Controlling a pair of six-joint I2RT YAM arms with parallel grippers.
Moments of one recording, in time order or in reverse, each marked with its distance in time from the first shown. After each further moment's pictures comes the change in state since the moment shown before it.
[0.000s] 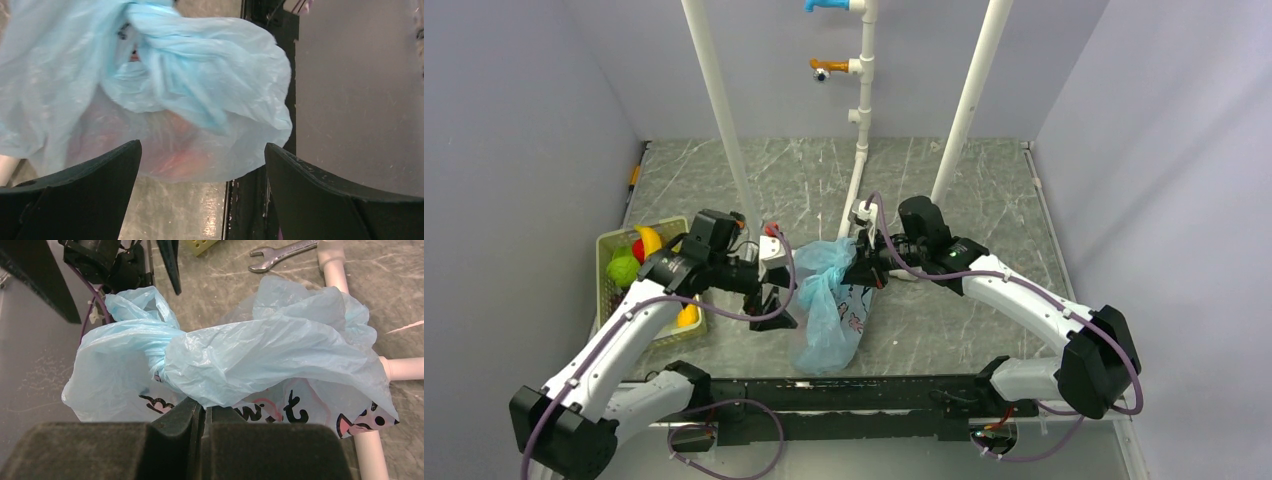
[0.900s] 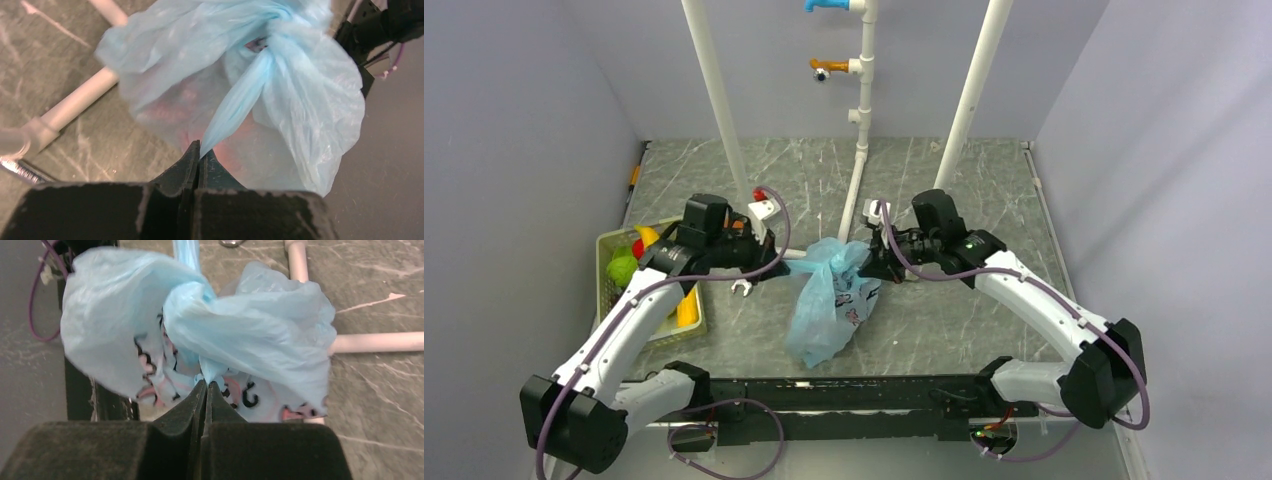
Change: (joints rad) left arm 0.036 0.044 0.018 0.196 -0.299 -0.352; right arm -0.073 -0.040 0.063 -0.231 0.032 -0.265
